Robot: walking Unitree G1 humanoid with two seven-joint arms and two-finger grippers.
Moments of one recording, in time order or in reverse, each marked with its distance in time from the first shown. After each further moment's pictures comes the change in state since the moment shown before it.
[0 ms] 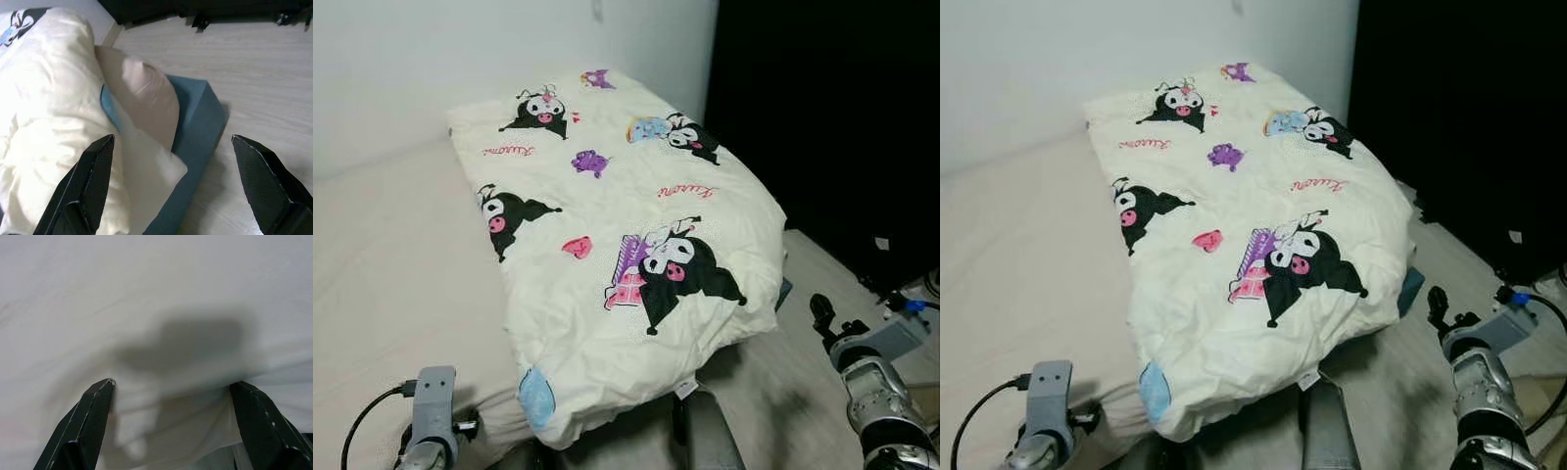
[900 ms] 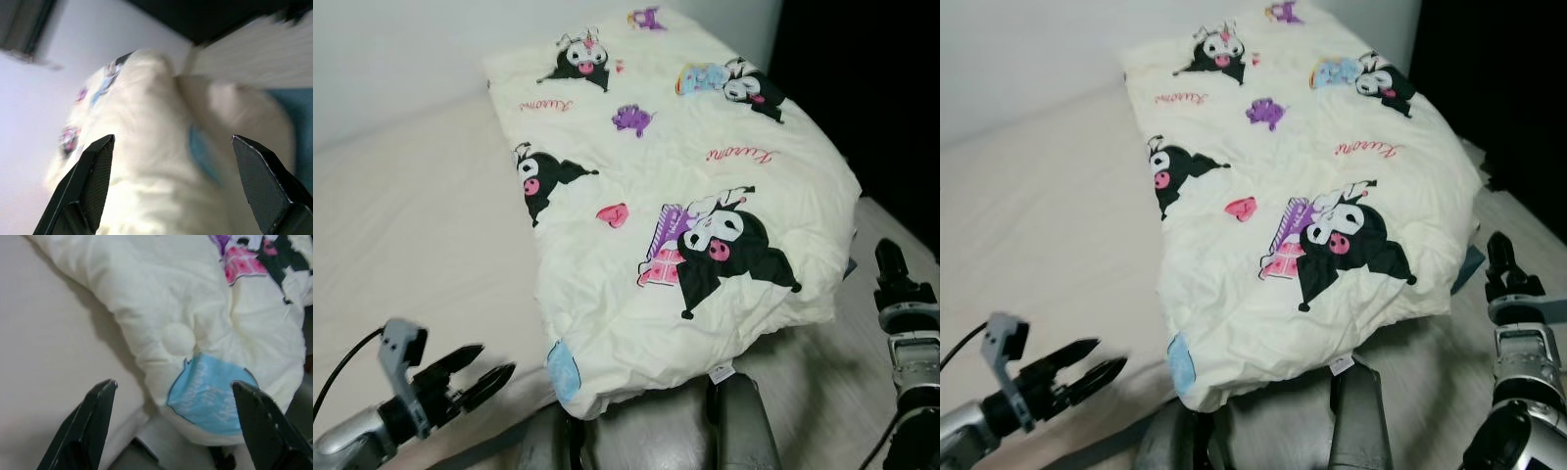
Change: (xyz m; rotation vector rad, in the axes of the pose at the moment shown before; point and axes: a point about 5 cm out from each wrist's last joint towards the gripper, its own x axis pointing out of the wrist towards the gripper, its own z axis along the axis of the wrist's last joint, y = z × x) left arm -0.074 0.001 0.103 -0.027 -0.467 -1.029; right arm 0.009 0.015 0.061 0.374 -0.283 0.324
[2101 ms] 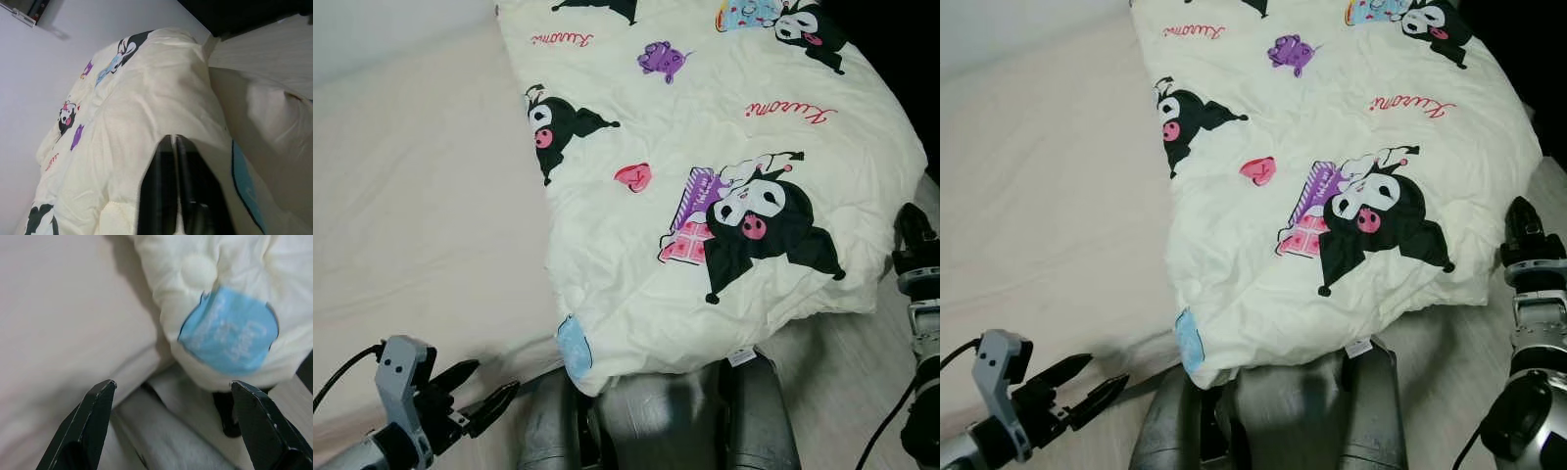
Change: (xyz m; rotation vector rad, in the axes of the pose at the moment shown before) left arm -0.020 -0.035 0.009 0.076 0.073 0.095; right arm 0.023 0.027 0.039 -0.111 -0.079 0.120
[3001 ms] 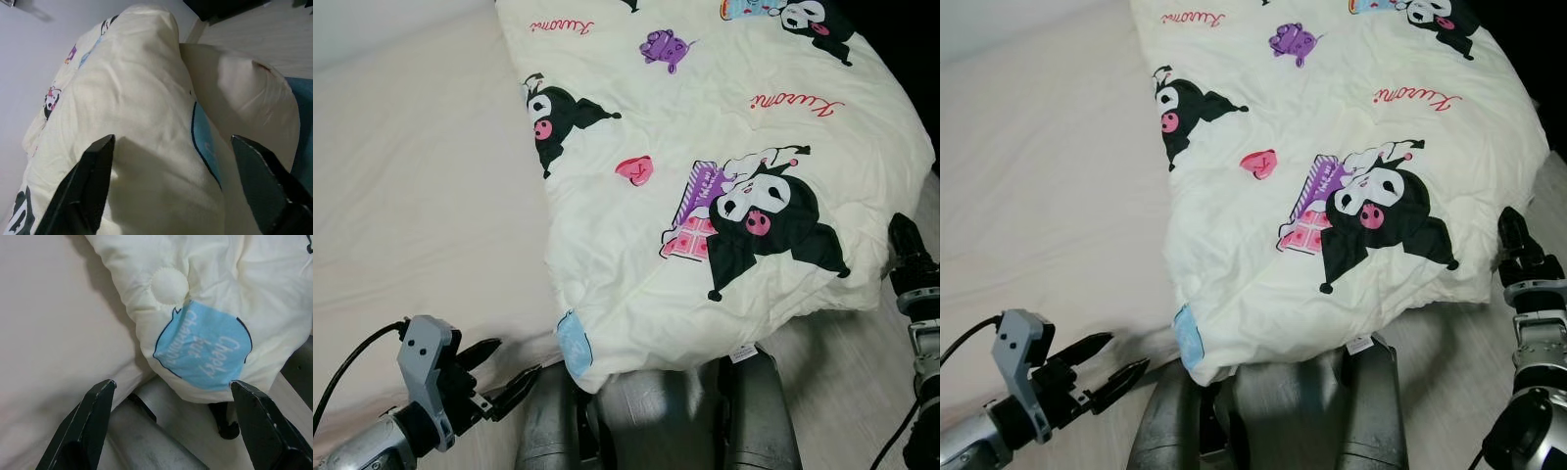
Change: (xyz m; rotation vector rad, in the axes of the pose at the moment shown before) left arm 0.009 -0.020 0.014 0.051 -0.021 -0.046; right arm -0.019 -0.016 -0.005 0.003 0.028 -0.027
